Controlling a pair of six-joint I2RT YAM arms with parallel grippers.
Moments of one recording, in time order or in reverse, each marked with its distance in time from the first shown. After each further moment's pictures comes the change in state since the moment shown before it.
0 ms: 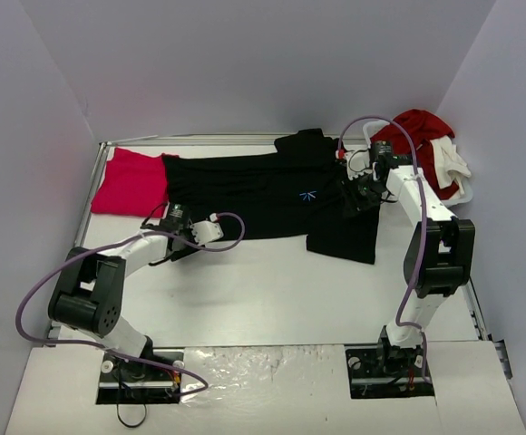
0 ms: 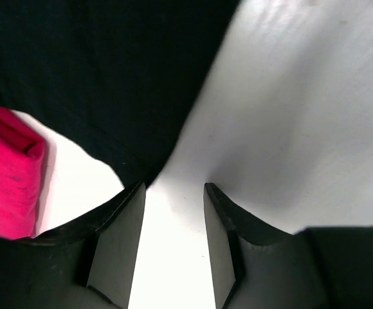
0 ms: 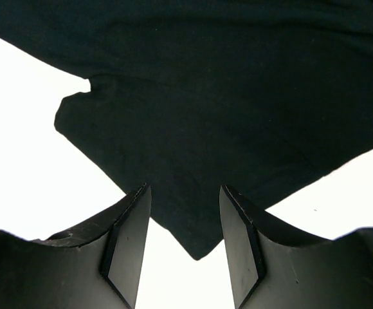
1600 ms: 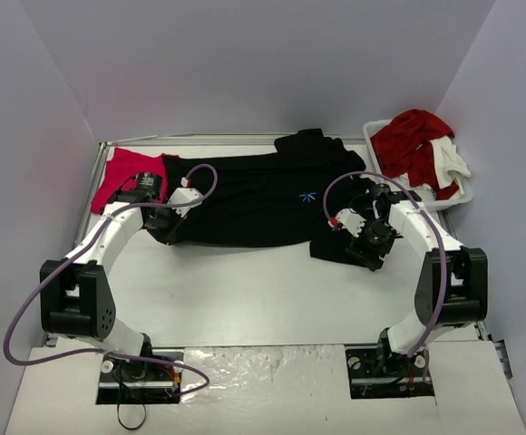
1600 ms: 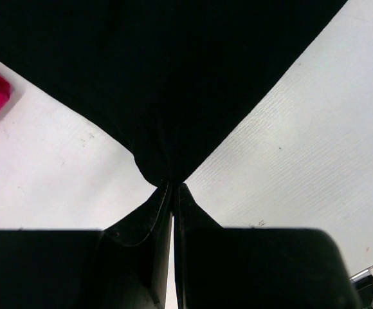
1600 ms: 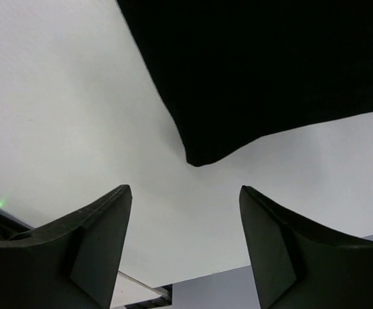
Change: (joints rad) left arm 0.174 -0.048 0.348 -0.520 0.345 -0.295; right arm 0.020 -0.265 -0.428 -0.126 0.242 -0.550
